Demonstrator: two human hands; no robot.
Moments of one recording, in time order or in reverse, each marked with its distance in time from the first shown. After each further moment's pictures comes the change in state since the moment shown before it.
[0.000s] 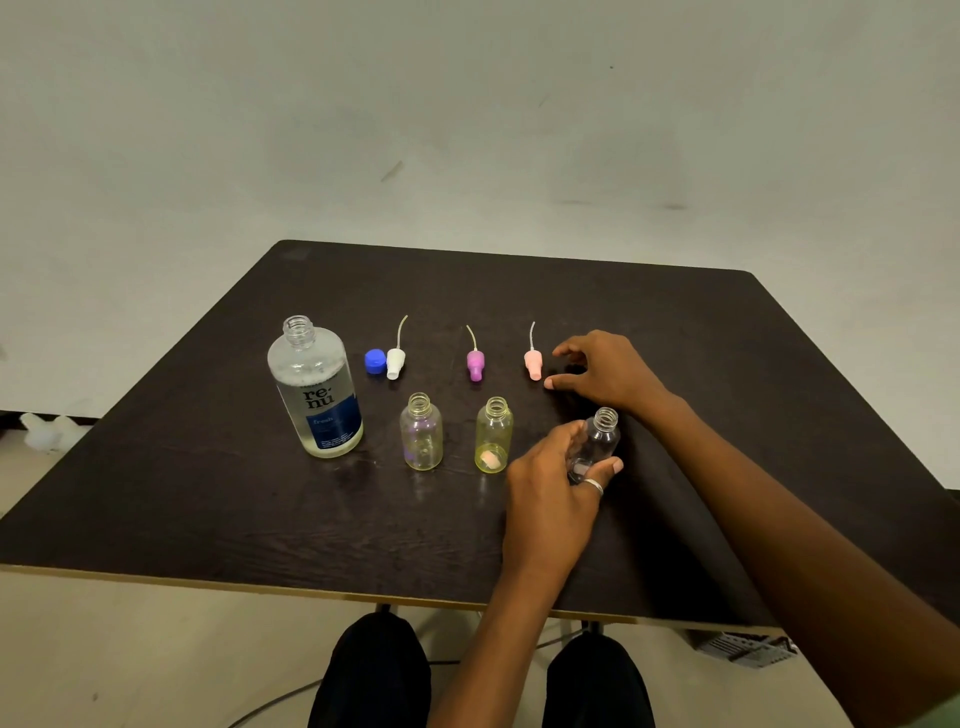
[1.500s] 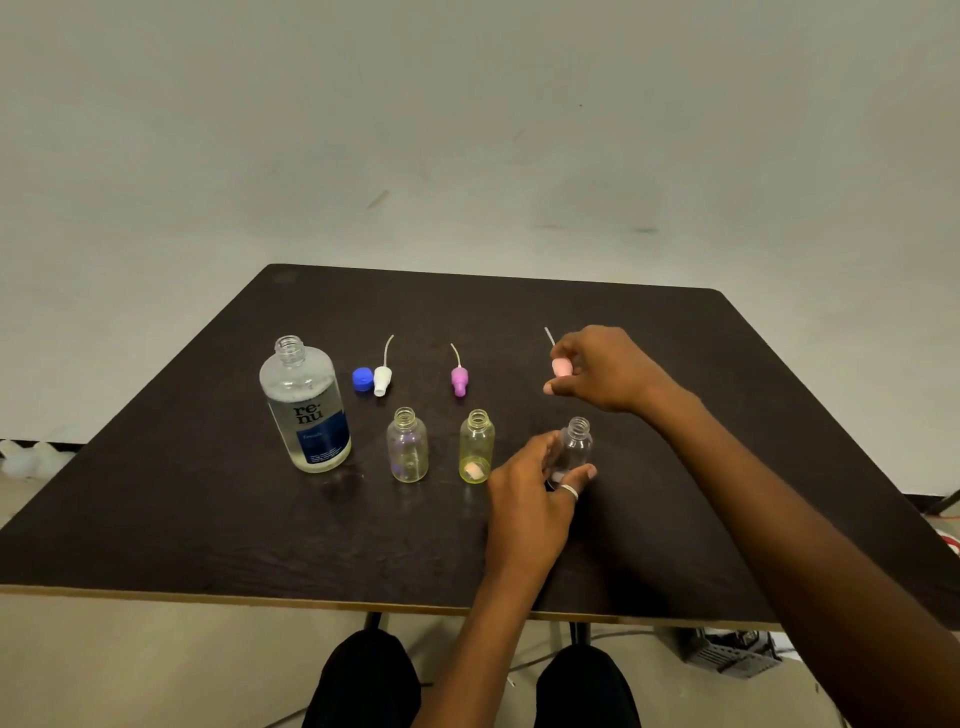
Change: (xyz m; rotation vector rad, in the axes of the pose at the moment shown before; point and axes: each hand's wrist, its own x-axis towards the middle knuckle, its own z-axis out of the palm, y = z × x) left_hand -0.002 0.013 -0.005 0.010 0.015 -0.029; right_hand -0.040 -0.044 -0.067 -0.121 -0.018 0.004
